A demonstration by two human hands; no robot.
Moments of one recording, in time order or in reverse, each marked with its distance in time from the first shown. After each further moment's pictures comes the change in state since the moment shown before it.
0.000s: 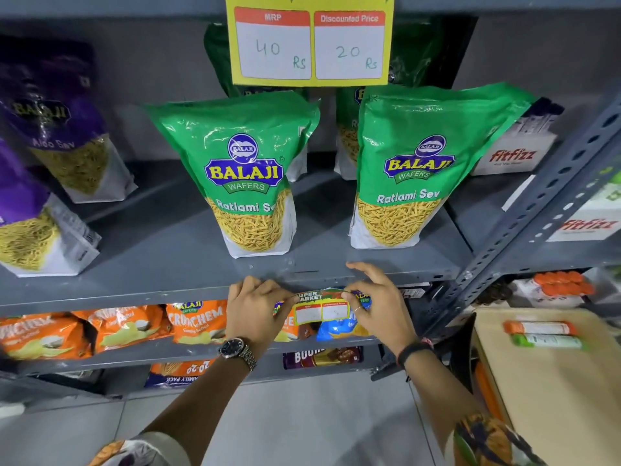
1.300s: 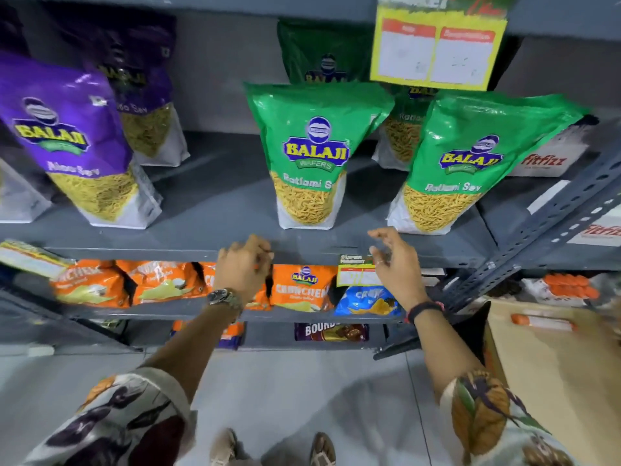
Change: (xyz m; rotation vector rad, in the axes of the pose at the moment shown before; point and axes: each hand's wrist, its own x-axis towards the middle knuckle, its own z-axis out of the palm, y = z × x) left_hand -0.016 -0.091 -0.058 -0.234 -0.059 -0.257; right_hand 0.026 -0.070 0.002 0.121 0.020 0.214
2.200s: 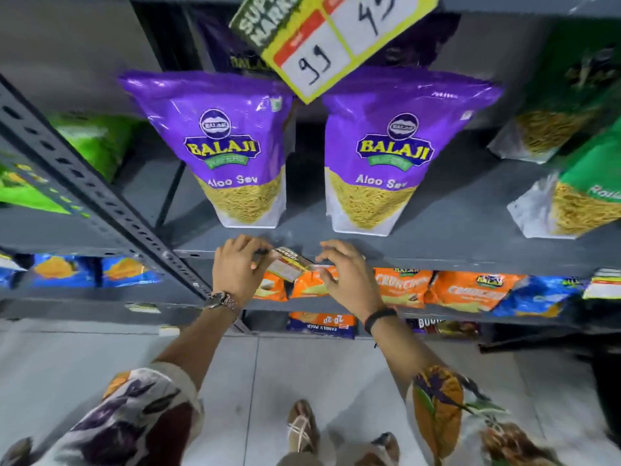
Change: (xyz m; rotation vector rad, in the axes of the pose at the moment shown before) left_hand -0.007 -0.409 -0.211 0.041 0.076 0.020; right_hand -0.020 -0.320 0.411 -0.177 -0.236 -0.235
